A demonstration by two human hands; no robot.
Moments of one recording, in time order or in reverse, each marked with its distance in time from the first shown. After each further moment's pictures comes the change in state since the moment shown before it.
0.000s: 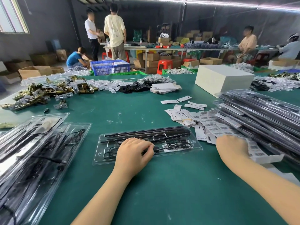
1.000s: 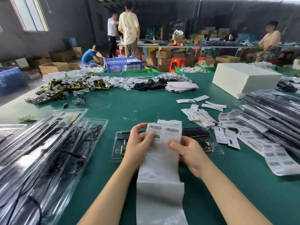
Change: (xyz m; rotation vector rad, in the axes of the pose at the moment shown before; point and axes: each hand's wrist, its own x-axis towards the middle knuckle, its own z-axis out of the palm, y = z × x) left_hand 0.008 -0.028 -0.008 -1.074 0.065 -0.680; right_hand -0.040 -0.133 -0.061 2.246 -0.506 -0.268
